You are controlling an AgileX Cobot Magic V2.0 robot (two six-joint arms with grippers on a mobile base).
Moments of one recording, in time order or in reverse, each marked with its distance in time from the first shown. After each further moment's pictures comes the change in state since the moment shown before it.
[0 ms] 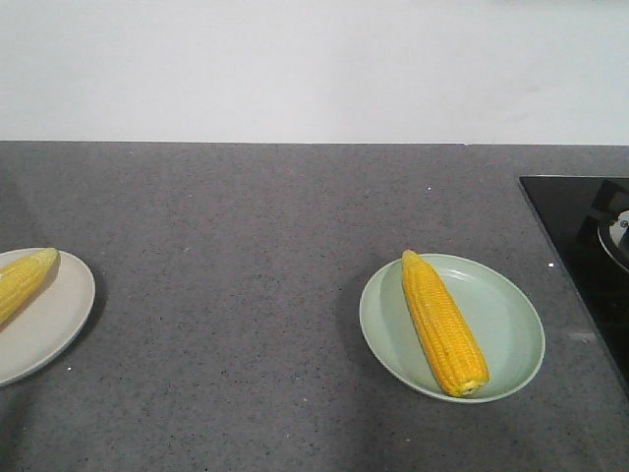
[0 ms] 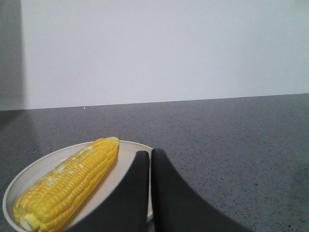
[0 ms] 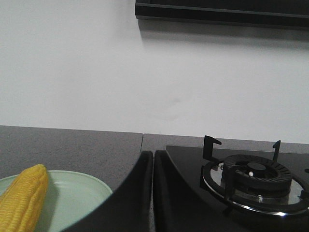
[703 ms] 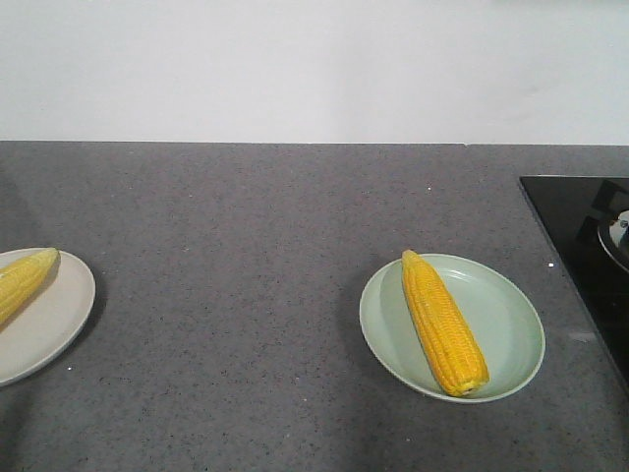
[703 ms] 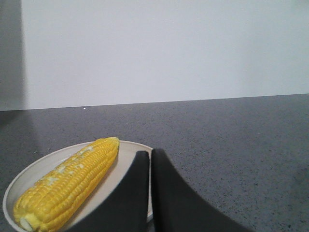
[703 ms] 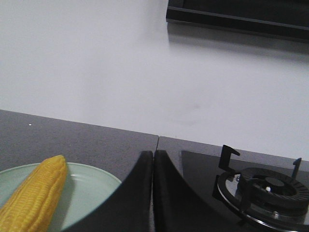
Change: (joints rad) left arm 0.000 0.000 0.000 0.000 0.000 0.000; right arm 0.087 0.000 0.000 0.010 0.000 -0.091
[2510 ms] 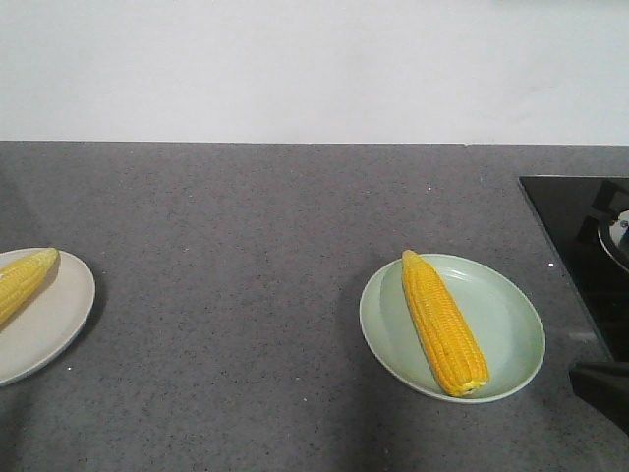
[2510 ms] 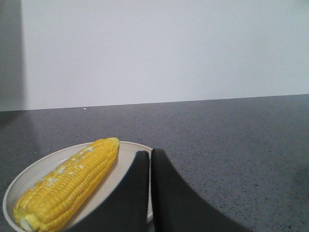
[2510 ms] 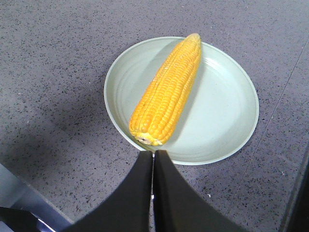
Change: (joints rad) left arm 0.000 0.000 0.000 0.000 -0.002 0.000; right arm 0.045 0.616 -0.645 0.464 0.908 -0.535
